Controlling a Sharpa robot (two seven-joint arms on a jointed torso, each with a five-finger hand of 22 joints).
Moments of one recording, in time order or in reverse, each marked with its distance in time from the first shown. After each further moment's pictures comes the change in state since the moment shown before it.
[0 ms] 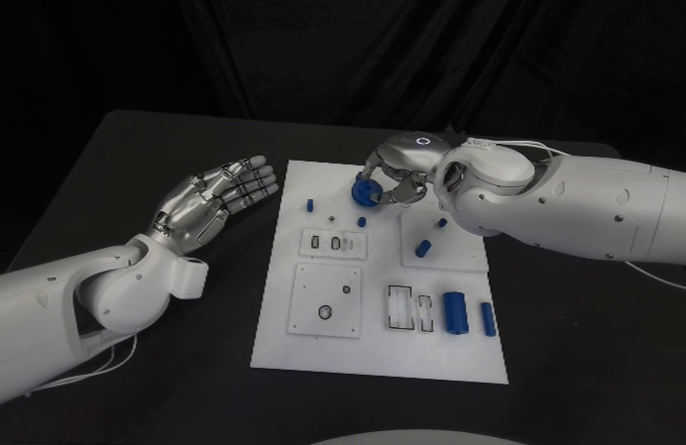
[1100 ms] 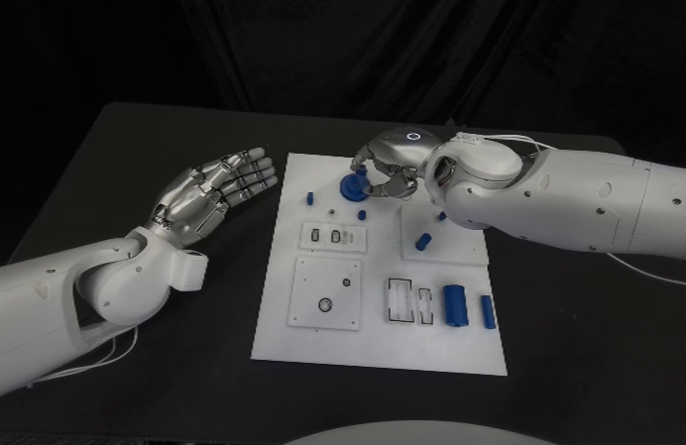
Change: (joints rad) left arm 0.000 -0.002 0.000 0.001 0.005 0.000 0.000; left_hand 0.000 0.000 0.007 0.001 0.000 0.000 0.000 0.000 0.000 0.000 0.000 0.000 0.000 0.000 0.000 0.000 0.001 0.000 0.000 0.000 0.000 0.000; right arm -0.013 0.045 0.002 -0.042 0.000 0.002 0.011; right_hand -0.006 -0.007 0.072 -0.008 -0.164 -0.207 0.018 -0.096 0.126 -0.002 0.005 0.000 0.000 0.000 0.003 -0.035 0.000 0.000 -0.002 0.002 -0.040 0.000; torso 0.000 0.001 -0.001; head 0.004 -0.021
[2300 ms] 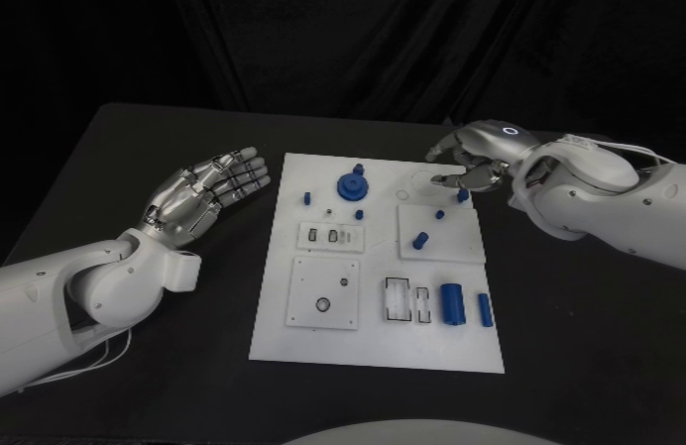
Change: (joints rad) left arm -0.001 -0.009 0.000 -0.002 0.009 -0.001 0.000; left_hand 0.000 0.000 0.000 0.000 0.000 0.000 0.000 0.000 0.000 0.000 0.000 0.000 0.000 0.000 0.000 0.004 0.000 0.000 0.000 0.000 0.000 0.000; right arm 0.004 -0.367 -0.004 0.155 0.052 -0.111 0.024; right_hand -0.018 0.030 -0.061 0.041 -0.169 0.086 -0.011 0.013 -0.053 0.001 -0.013 0.000 0.000 0.000 -0.007 -0.019 0.000 0.000 0.000 -0.007 0.013 0.000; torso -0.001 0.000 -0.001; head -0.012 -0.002
